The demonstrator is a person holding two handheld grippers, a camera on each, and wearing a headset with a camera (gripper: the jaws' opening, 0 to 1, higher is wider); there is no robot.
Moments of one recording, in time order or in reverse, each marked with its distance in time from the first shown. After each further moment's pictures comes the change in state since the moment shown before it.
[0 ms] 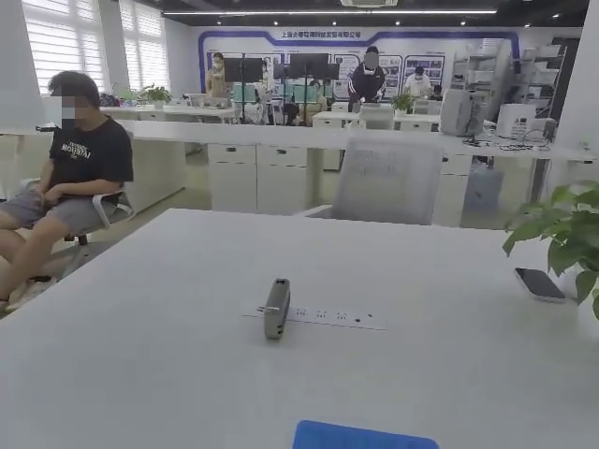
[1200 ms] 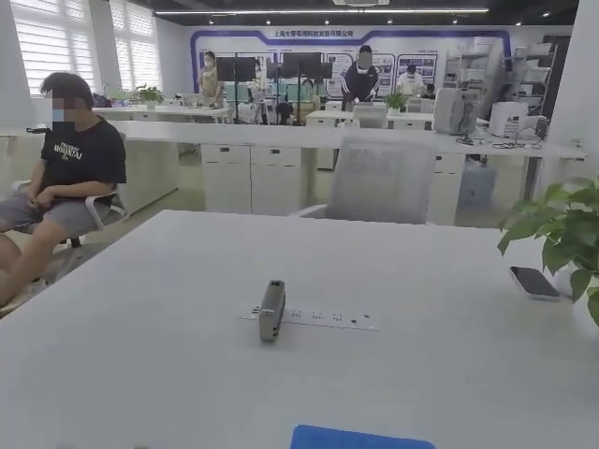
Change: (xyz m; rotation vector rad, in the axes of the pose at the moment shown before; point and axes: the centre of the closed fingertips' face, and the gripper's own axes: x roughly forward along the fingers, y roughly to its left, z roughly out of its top) left arm -0.008 0.042 -0.017 -0.608 -0.345 0.211; right arm -0.019 -0.028 0.001 0.410 -0.147 -0.030
